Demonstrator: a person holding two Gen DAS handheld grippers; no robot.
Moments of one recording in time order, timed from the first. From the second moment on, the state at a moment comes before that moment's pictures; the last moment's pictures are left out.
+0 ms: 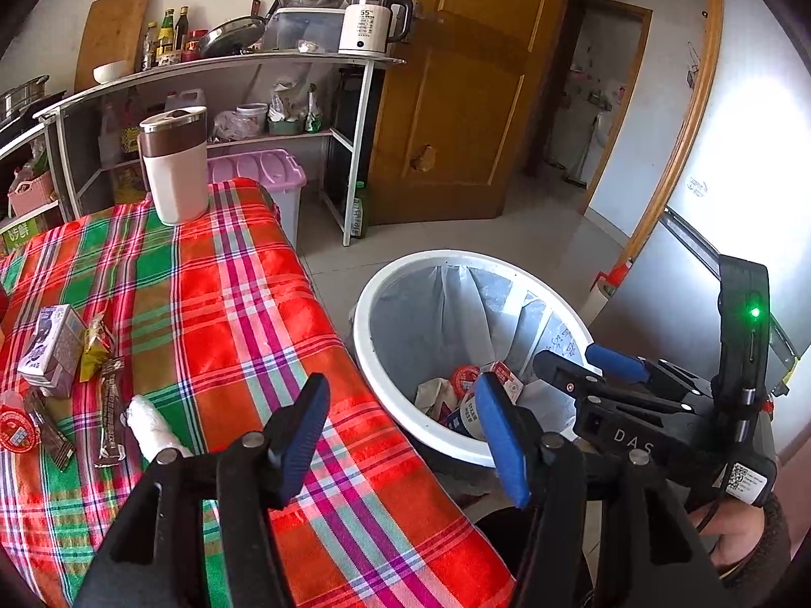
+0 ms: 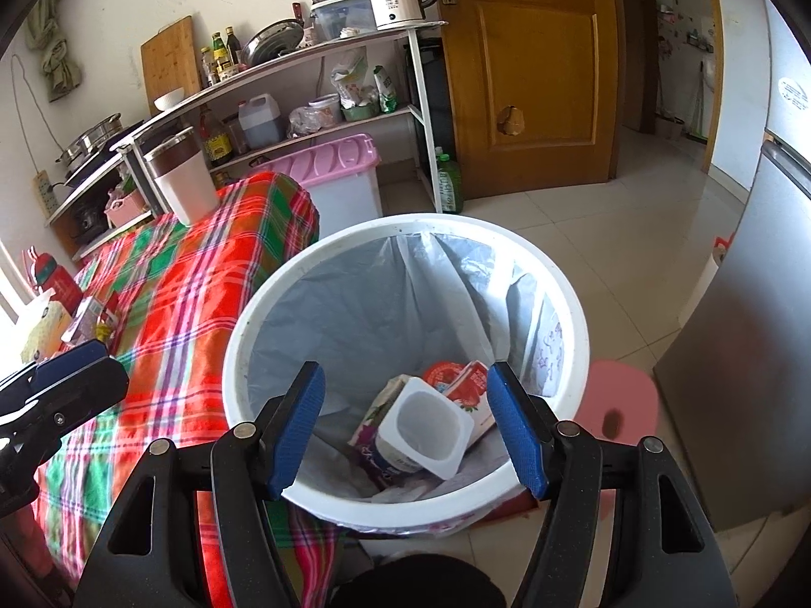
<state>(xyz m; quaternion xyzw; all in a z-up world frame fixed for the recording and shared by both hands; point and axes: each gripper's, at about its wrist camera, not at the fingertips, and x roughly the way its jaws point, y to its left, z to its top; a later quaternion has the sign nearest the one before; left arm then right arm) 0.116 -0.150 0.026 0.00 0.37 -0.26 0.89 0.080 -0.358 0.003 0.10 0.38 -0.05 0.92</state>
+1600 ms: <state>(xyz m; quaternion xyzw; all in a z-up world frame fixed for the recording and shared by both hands) 0.132 0.066 0.014 -0.07 0.35 -0.07 0.93 0.130 -0.155 -0.010 0.02 0.39 0.16 0.91</state>
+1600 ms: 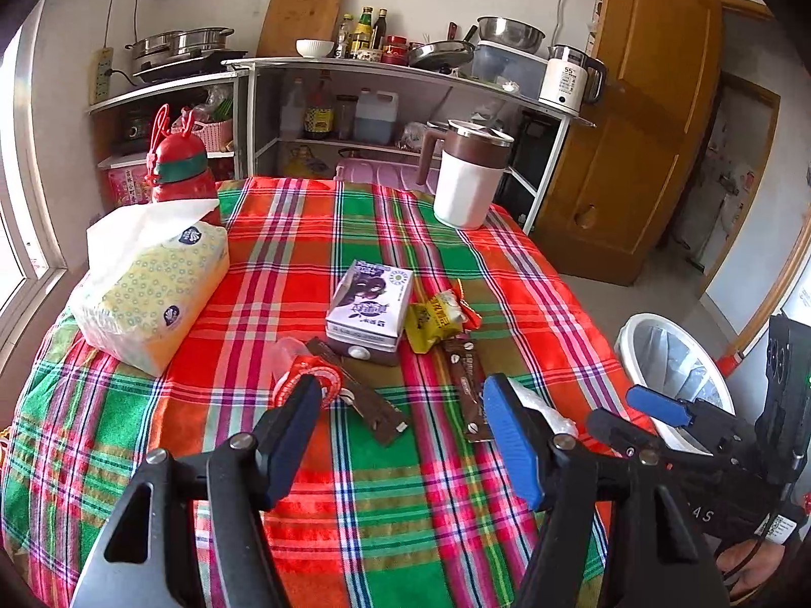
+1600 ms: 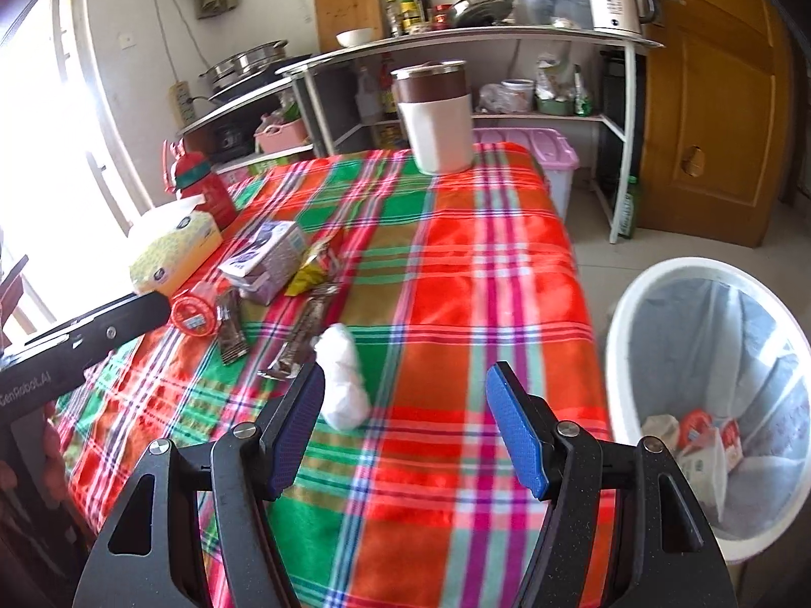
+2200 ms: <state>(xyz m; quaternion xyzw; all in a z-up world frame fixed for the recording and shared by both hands) 0.191 0.076 -0.008 -0.05 0.39 -0.08 0.92 0.154 -0.125 -0.035 0.00 0.43 0.18 0.88</state>
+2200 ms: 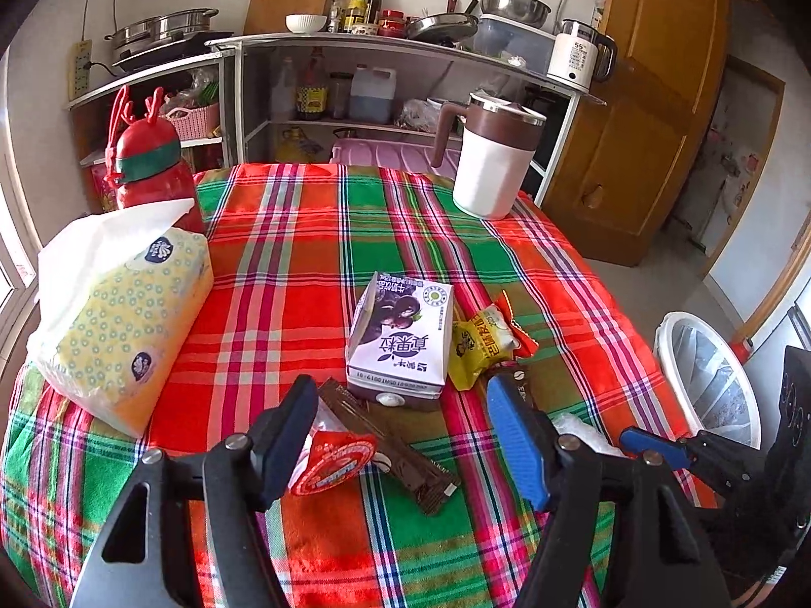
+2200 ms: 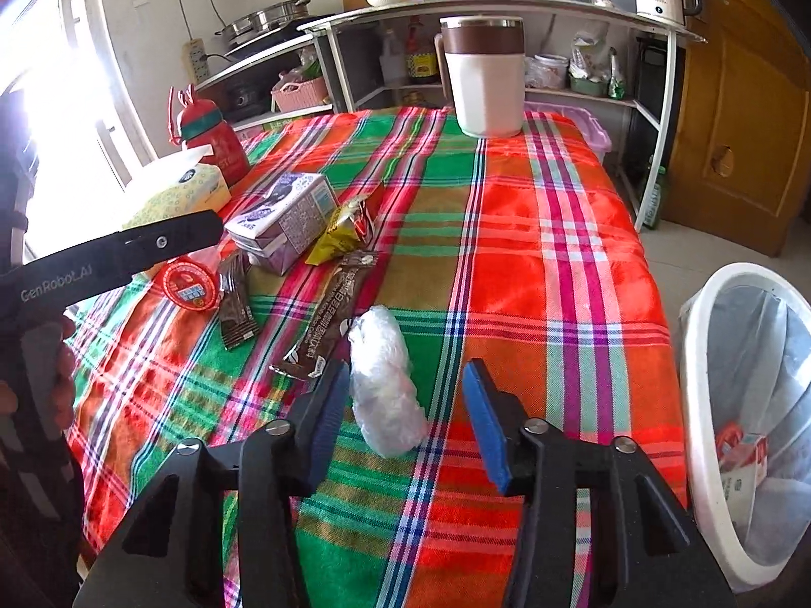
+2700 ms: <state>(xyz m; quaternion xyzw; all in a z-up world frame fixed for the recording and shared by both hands) 0.230 0.063 -0.021 -0.03 0.41 -0.09 0.91 0.151 -0.125 -0.036 0.00 0.43 0.17 0.88</state>
